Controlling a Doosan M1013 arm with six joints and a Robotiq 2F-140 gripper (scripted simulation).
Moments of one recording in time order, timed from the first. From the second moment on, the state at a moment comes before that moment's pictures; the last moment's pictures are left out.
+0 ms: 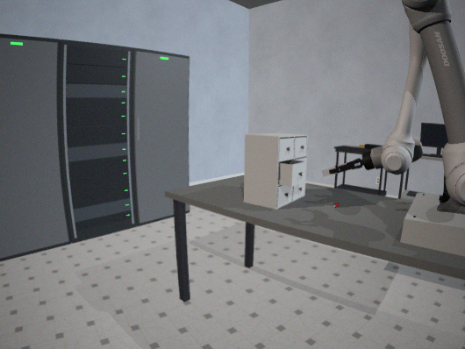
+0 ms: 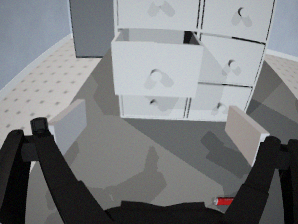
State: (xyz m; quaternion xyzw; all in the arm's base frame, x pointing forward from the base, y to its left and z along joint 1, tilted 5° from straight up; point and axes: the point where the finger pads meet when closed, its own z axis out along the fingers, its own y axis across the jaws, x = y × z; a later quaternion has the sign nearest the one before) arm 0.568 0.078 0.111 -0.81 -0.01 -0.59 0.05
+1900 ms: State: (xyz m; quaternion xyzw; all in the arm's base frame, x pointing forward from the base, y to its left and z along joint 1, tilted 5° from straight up) arm 0.627 0.083 0.094 -0.81 -0.01 -0.59 0.05
